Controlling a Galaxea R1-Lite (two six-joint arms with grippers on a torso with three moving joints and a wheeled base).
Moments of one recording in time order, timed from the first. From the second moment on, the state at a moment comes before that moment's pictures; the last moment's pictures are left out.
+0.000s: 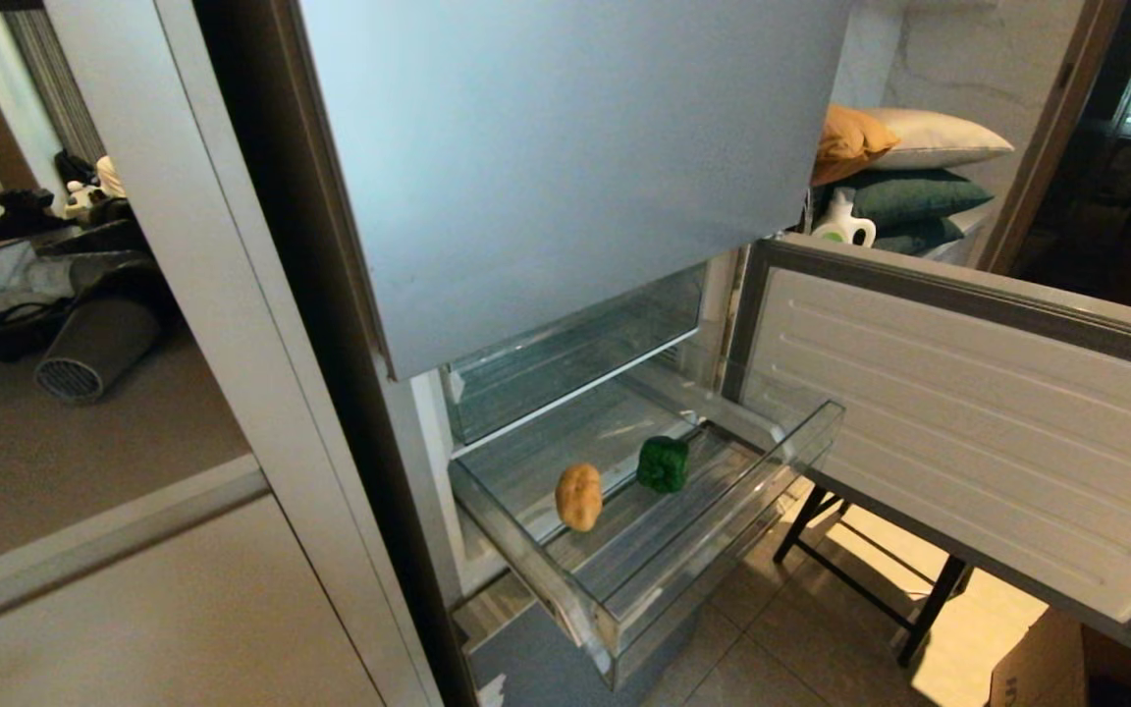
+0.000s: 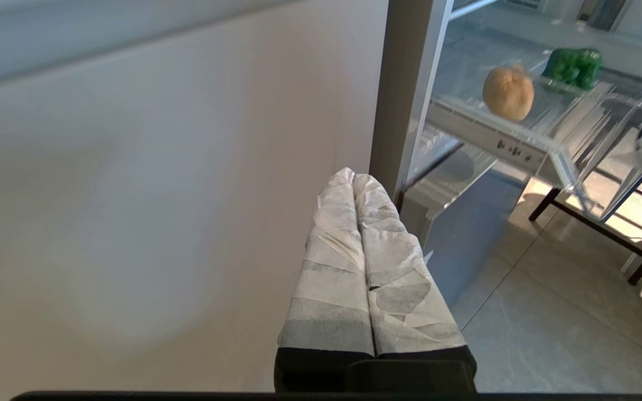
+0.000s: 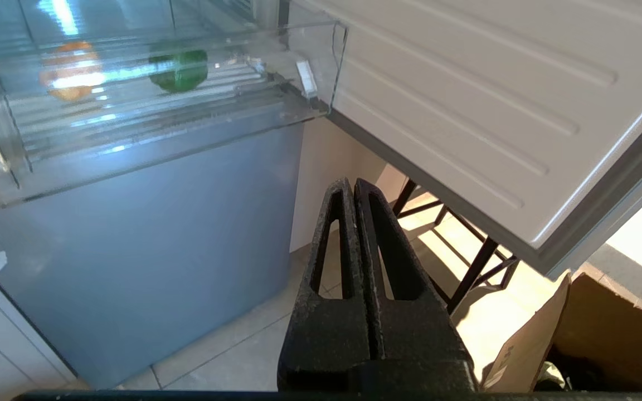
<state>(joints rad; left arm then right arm) 0.00 0.00 -0.03 0.07 0.00 0.00 0.00 0.00 0.00 0.01 0.03 -0.12</state>
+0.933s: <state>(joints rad) 0.00 0.00 -0.03 0.07 0.00 0.00 0.00 0.00 0.00 0.01 0.02 -0.11</state>
